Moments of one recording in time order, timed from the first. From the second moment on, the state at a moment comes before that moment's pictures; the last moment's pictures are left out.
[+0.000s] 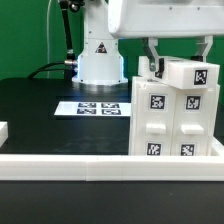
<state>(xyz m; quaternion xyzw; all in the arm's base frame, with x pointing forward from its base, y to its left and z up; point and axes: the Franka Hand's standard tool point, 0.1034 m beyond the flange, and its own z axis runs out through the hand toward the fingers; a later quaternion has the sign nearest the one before) 0.614 0.075 0.151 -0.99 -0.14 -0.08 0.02</state>
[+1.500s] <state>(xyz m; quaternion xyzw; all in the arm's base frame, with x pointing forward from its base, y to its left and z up) 0.609 0.077 0.150 -0.87 0.49 -0.06 0.09</state>
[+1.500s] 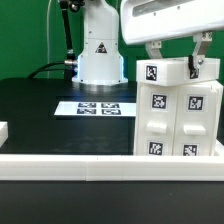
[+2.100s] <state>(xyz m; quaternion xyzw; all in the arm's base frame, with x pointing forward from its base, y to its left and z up) 0.610 0.079 0.150 -0.73 0.67 -0.03 0.11</state>
